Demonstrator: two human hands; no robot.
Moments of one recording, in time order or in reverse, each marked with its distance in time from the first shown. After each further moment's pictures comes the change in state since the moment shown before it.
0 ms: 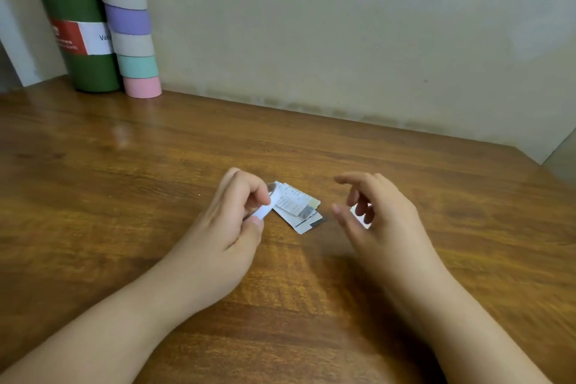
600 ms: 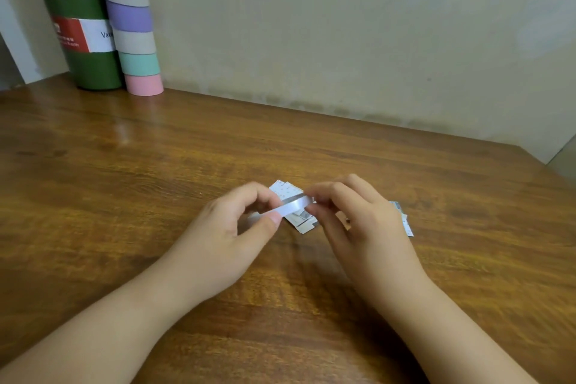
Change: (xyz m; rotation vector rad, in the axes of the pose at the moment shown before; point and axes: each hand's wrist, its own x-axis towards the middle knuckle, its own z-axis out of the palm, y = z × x) left_hand 0.005 -0.002 0.000 -0.174 -0.025 -0.145; right_hand -0.001 -0.016 0.020 0.047 0.105 -0.293
